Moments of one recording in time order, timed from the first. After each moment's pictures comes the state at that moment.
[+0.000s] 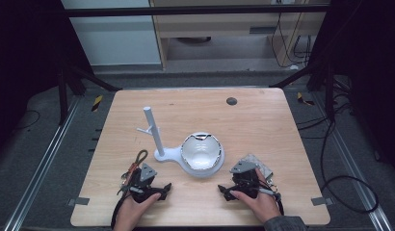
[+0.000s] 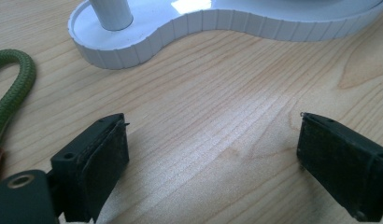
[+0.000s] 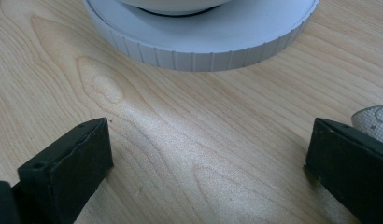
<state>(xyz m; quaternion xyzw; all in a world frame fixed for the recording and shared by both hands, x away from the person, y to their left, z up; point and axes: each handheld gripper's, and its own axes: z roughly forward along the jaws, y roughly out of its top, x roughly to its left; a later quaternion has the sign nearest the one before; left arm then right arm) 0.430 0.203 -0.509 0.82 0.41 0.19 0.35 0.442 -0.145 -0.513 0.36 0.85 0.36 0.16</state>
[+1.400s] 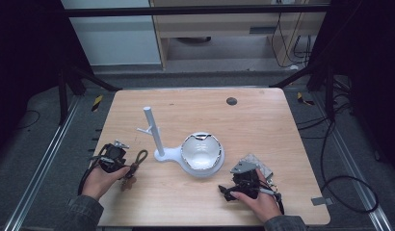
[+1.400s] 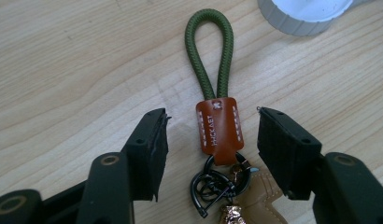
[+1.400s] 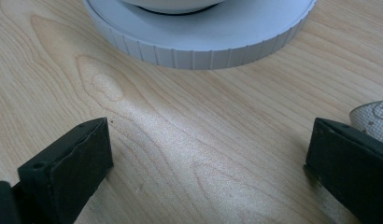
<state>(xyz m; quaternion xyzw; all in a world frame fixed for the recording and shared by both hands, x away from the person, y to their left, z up) 0.494 0.287 -0.456 0.84 0.48 0.12 0.21 0.441 -0.146 -0.513 0.36 0.84 0.36 0.16</state>
